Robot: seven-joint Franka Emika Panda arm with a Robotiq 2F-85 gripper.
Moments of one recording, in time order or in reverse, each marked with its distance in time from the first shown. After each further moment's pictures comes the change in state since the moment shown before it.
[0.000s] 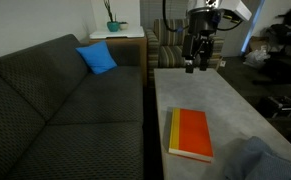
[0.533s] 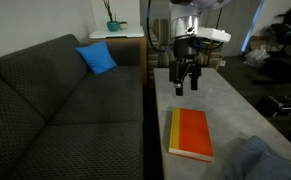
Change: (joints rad) arm 0.090 0.243 -0.013 0.292 -0.031 -0.176 0.062
